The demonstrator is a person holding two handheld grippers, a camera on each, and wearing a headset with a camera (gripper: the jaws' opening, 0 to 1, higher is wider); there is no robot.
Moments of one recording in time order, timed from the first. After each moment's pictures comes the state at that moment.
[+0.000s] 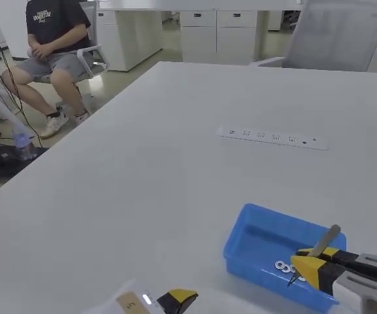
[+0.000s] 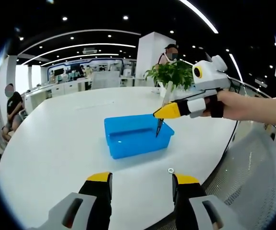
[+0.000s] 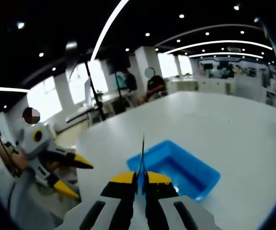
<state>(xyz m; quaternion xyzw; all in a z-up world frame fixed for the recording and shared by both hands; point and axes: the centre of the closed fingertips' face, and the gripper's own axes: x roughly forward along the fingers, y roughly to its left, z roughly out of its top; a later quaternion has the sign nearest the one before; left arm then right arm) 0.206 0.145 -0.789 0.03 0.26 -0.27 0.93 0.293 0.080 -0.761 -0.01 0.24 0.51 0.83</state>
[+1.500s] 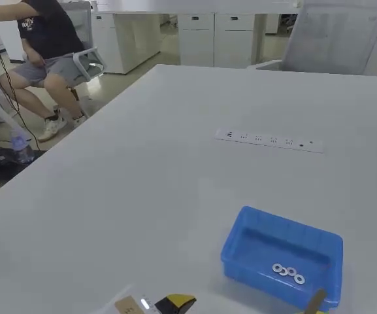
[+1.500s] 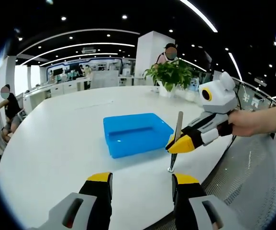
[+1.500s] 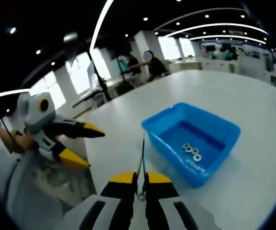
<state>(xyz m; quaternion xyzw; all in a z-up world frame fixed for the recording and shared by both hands) 0.204 0.143 -0.788 0.03 0.27 -0.27 0.92 0.238 0.074 -0.815 -0.01 0.32 0.52 0.79</state>
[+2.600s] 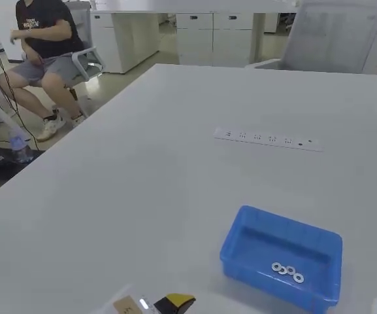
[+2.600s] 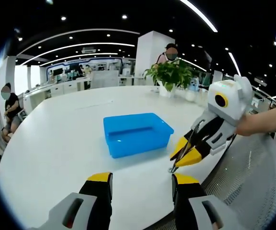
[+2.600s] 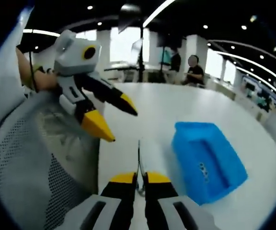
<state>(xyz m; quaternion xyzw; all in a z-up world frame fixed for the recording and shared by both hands) 0.204 0.144 -0.789 0.03 0.27 -0.27 0.92 0.202 0.085 -0.820 -0.25 0.22 0.63 0.71</state>
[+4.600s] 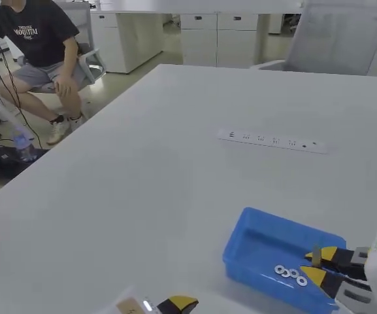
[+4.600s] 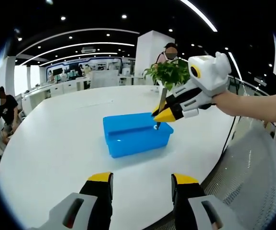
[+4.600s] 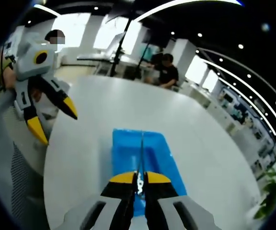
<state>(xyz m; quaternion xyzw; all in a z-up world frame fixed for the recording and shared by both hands) 0.205 0.144 -0.790 0.03 0.27 -0.27 0.92 0.316 0.066 -0.786 -0.33 0.19 0.50 0.78</state>
